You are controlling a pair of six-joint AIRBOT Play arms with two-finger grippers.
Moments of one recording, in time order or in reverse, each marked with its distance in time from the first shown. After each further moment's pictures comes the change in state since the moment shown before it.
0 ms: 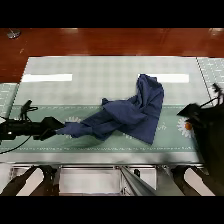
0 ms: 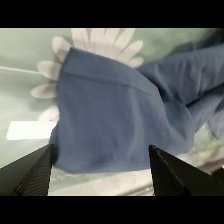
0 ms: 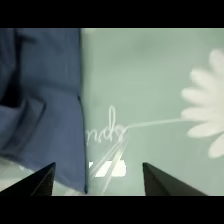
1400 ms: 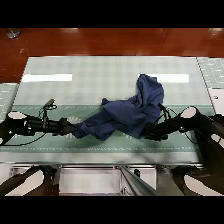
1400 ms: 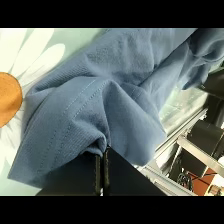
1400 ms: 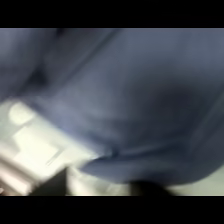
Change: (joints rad) left arm -0.201 -0.183 -0.016 -0.239 0.065 0.238; right arm 0.550 -0.220 -0.195 0.254 -0.268 0.035
